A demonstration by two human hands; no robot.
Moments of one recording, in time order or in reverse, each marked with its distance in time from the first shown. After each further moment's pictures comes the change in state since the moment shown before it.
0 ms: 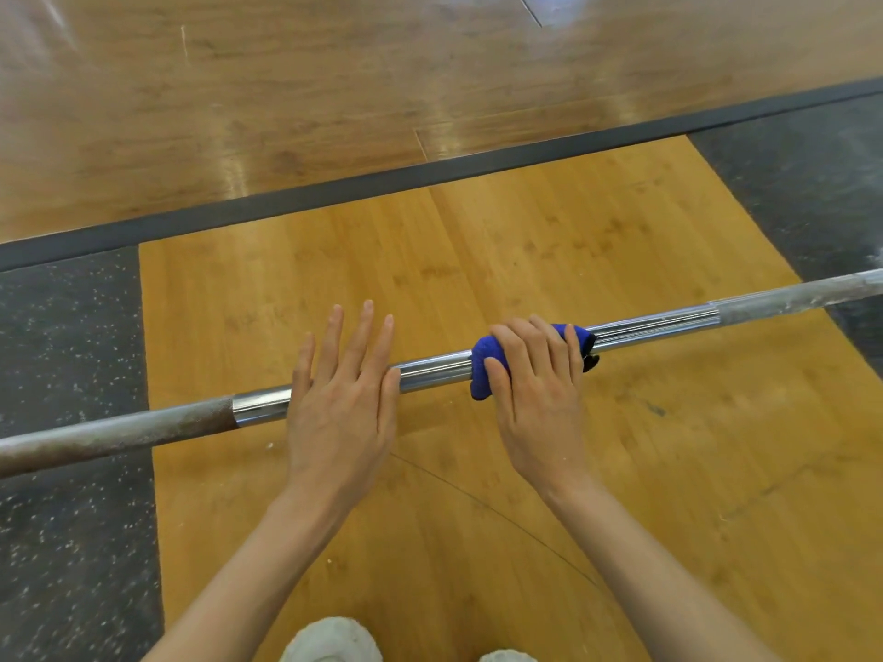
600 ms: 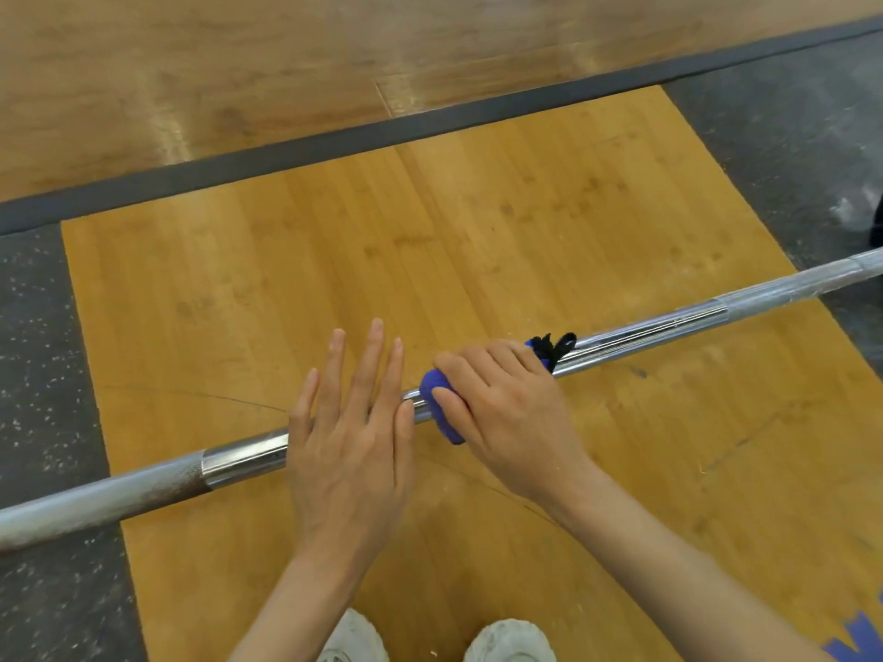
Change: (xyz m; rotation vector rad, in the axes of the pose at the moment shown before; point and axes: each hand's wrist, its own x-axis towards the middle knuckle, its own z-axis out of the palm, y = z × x) left_hand -0.037 0.024 0.002 0.004 0.059 0.045; right_hand -0.015 -0.020 -0.015 -0.126 -0.147 -0.286
